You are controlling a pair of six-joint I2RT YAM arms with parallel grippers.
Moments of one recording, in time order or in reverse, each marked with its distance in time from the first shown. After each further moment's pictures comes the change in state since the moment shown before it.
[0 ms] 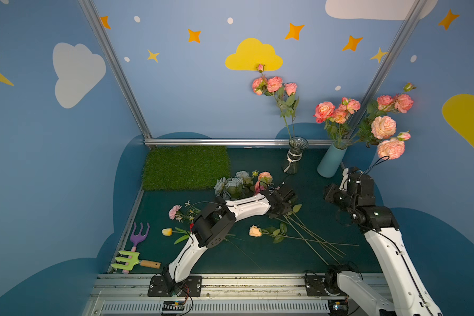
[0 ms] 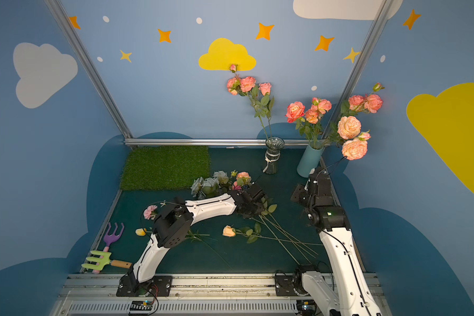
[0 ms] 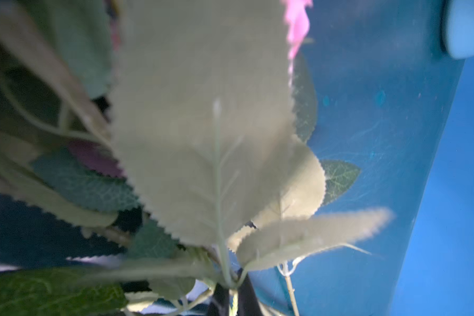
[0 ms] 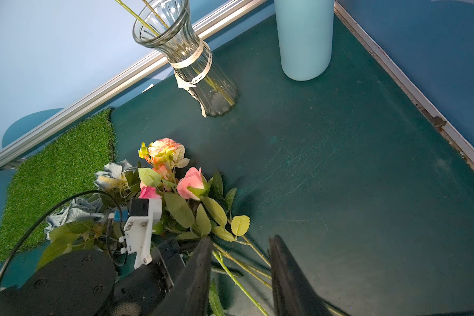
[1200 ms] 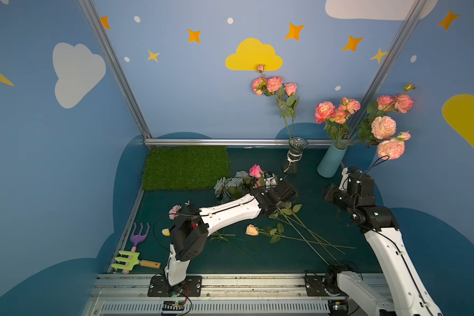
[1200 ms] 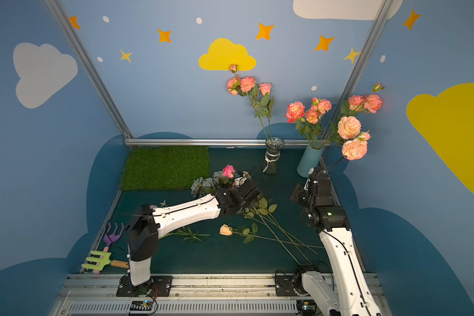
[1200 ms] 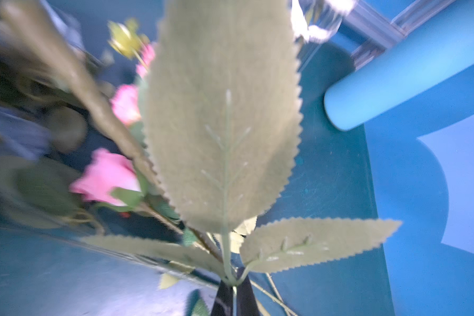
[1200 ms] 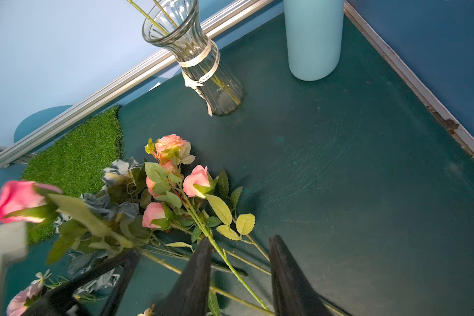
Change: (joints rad) left arm -0.068 -0.384 -0.163 -0.065 -0.400 0.169; right arm 0.000 0.005 0.000 0.018 -0.055 -0.011
